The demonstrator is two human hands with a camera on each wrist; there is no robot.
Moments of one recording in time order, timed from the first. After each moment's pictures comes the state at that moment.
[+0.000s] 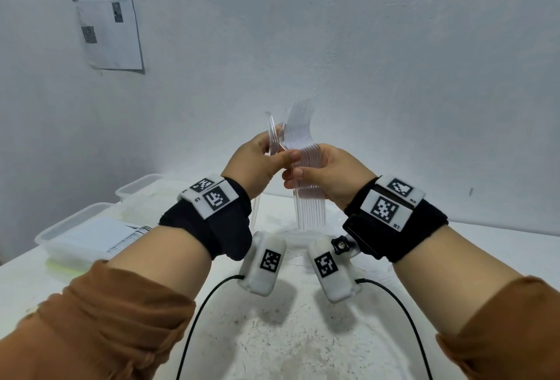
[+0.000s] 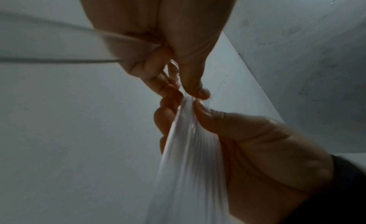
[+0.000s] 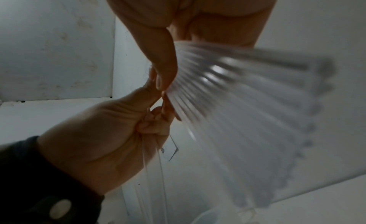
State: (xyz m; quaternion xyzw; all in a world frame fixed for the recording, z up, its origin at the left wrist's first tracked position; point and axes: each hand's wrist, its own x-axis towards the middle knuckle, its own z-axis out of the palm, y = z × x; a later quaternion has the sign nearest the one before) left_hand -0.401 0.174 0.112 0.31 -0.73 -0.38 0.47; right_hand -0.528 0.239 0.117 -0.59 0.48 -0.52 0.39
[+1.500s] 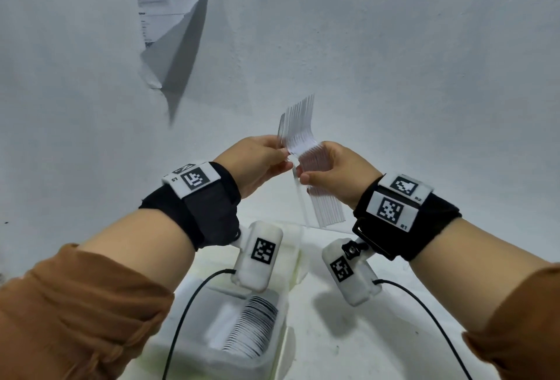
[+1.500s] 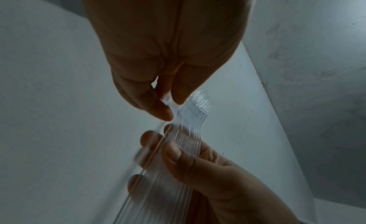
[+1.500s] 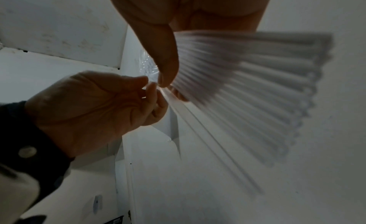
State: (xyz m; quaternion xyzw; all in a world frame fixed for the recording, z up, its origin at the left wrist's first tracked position) left_hand -0.222 -0.008 0.151 0.22 -0.67 -0.58 0.41; right_hand -0.365 0.044 0.137 -0.61 0.54 -0.51 0.26
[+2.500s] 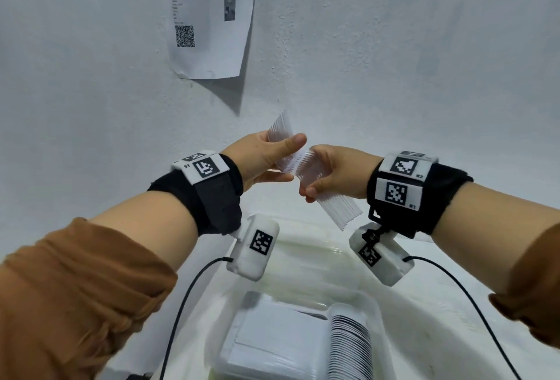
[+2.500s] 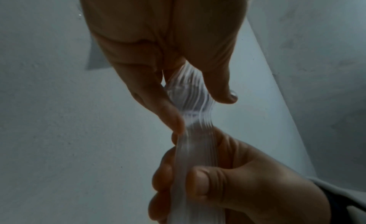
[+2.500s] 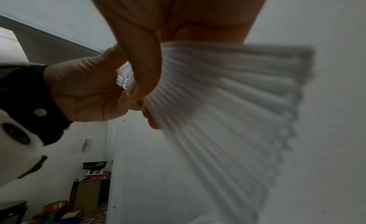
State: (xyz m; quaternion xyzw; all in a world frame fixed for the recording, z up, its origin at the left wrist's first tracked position) left_hand -0.127 -0.099 0.145 0.24 -0.68 -0.58 0.37; right_hand -0.277 -0.035 0.147 -0.70 0.59 -0.30 0.26
